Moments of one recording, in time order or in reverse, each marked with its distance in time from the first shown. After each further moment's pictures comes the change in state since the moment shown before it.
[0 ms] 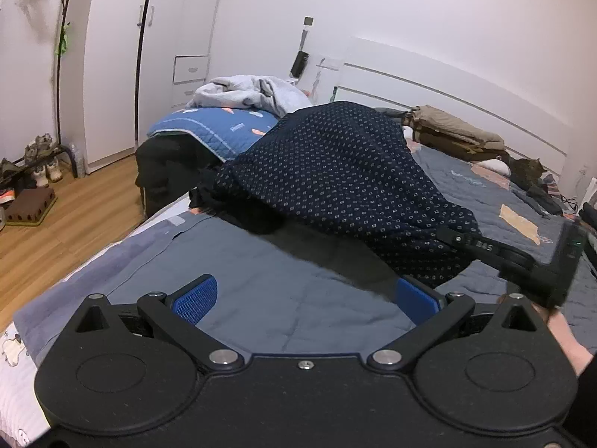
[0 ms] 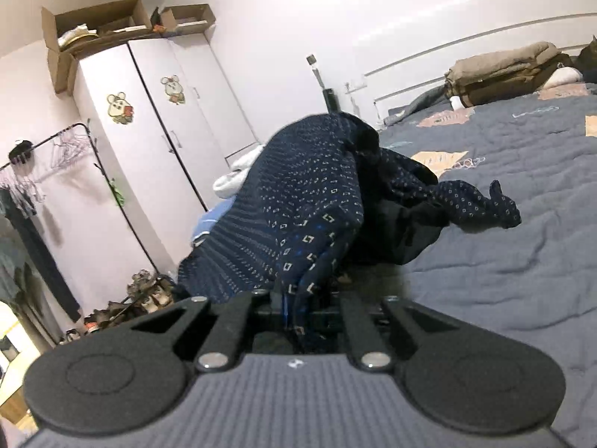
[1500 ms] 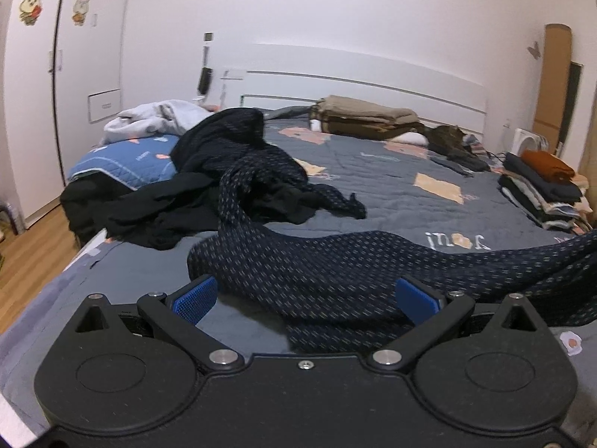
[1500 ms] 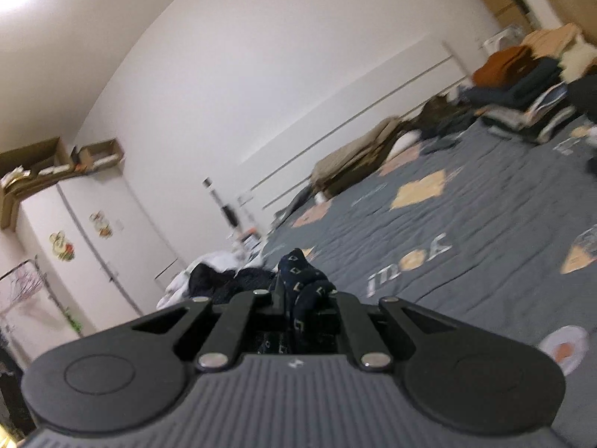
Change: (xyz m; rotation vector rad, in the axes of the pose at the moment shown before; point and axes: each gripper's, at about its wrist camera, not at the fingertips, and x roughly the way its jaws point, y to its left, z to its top) left arm -0.031 -0.099 -0.033 0.220 -0.021 -0.210; right arm -0.384 -0.069 -0.002 0.252 -0.317 -0.303
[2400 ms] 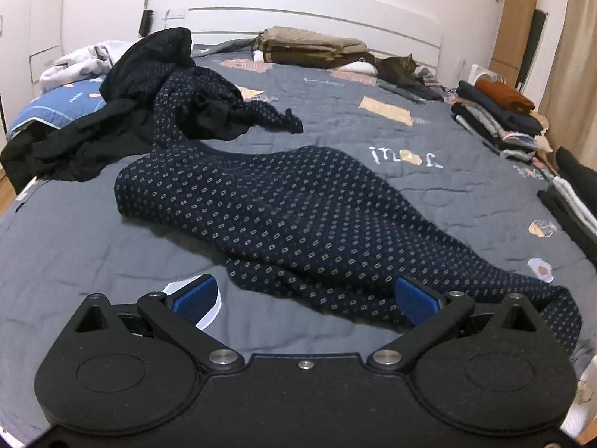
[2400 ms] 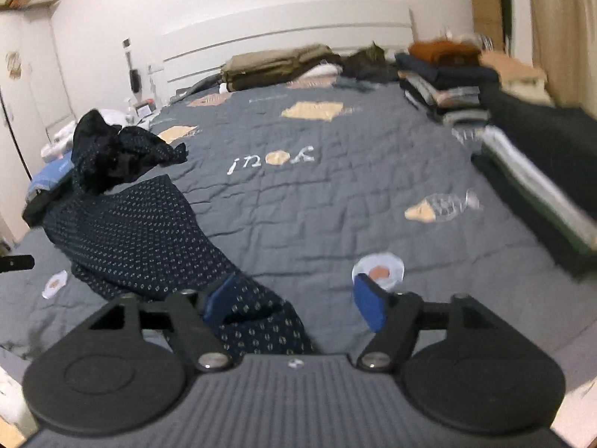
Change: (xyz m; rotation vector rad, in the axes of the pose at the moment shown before) left arm 0.045 -0.038 -0.061 0.069 0.191 -0.125; right arm -0.031 -0.013 -0.052 -0.392 0.327 -0.390
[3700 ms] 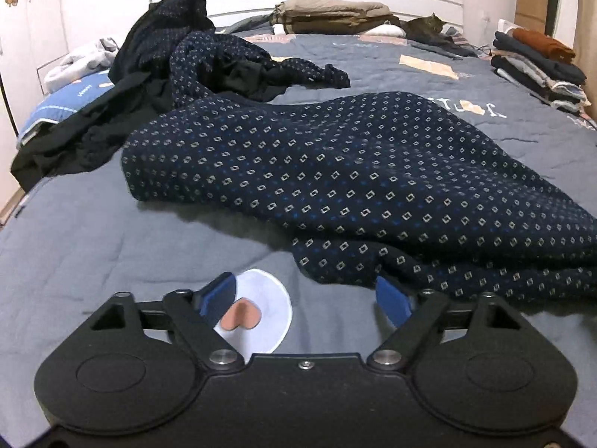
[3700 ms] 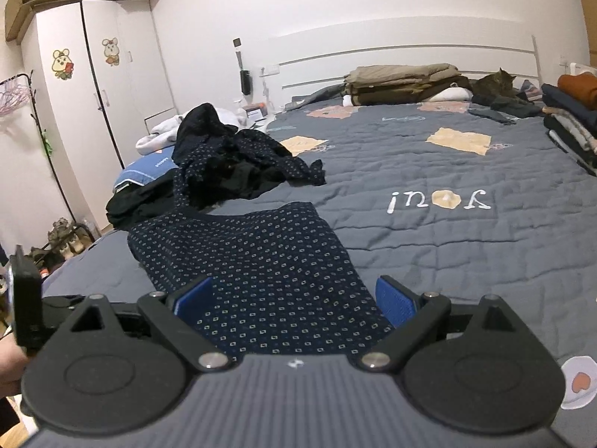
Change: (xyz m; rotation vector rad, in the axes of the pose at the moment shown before) left arm 0.098 0.044 -0.019 0.067 0.082 0.096; right arm 0.099 0.128 0.045 -0.094 -0.041 0.343
